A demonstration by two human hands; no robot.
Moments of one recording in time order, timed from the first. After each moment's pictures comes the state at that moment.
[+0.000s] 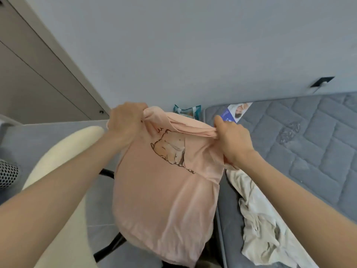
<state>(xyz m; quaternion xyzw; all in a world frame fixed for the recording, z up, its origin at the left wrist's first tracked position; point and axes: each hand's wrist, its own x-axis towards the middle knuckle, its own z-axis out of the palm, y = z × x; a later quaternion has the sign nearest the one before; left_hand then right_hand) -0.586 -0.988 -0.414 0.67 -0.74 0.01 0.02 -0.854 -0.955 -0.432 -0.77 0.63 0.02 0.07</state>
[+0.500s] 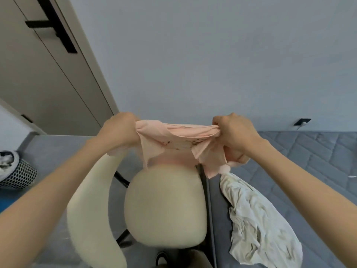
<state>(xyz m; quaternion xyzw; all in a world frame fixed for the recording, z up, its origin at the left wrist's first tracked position) -0.545 -0.875 -0.237 0.71 -0.69 -0.14 0.04 -0.841 -0.912 -0.249 -0.83 0.55 0.00 0.00</state>
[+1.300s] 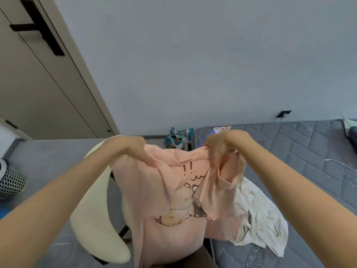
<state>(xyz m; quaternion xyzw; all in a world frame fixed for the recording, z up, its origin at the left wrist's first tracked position) -0.572 -0.854 -0.238 0.64 -0.65 -0.32 -0.25 -0.825 -0.871 -0.223 -0.72 0.53 0.31 0.32</state>
